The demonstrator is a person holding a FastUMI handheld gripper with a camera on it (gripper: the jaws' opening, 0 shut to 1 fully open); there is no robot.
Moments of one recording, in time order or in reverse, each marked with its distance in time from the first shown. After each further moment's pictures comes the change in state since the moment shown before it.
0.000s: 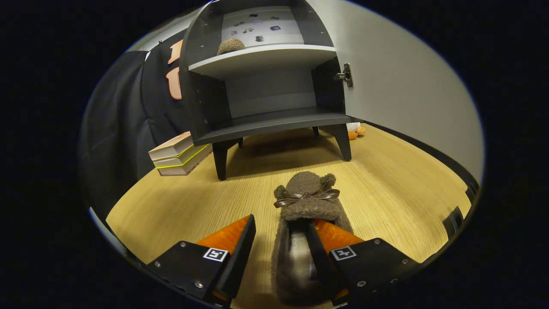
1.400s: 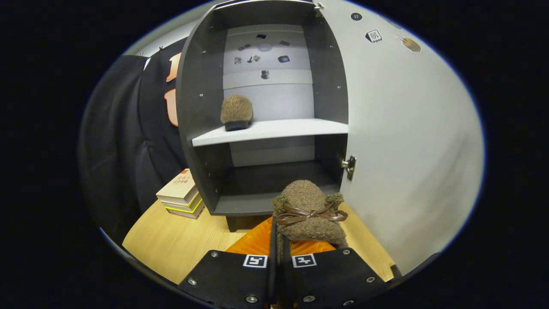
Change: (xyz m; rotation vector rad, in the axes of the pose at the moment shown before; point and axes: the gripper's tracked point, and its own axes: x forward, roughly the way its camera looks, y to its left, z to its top) arm -0.068 0.015 0.207 -0.049 -0.107 -0.080
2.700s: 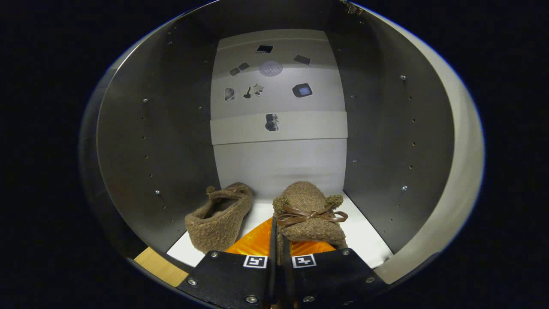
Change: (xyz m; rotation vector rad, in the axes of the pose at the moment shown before) arm 0.173 0.015 0.220 -0.029 -0.145 0.176
